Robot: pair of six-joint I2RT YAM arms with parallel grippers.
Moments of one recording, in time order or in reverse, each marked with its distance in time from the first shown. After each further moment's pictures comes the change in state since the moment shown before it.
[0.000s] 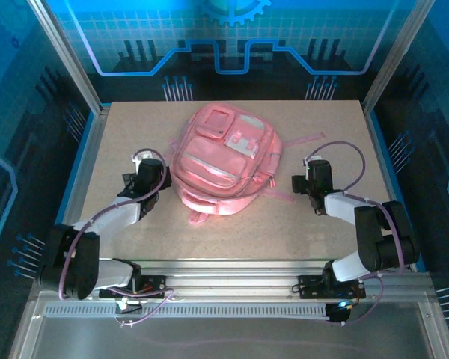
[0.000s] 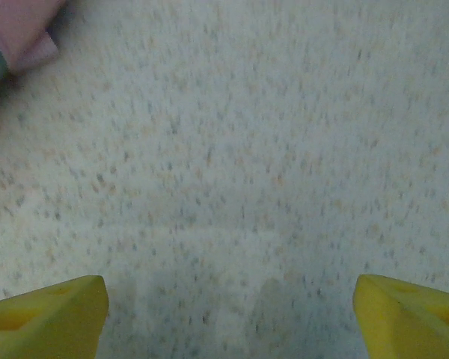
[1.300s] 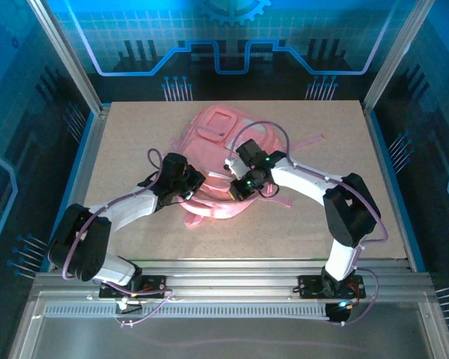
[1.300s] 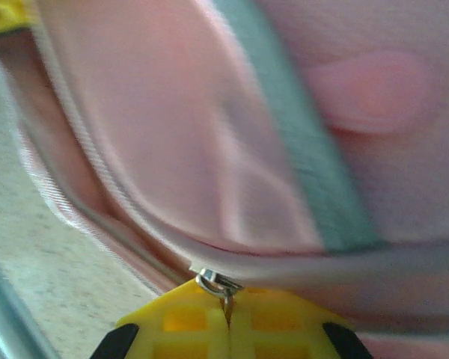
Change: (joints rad) left arm -0.191 0.126 0.174 -0.085 0.668 -0.991; right arm 0.477 0.309 0.739 -0.904 -0.543 0.027
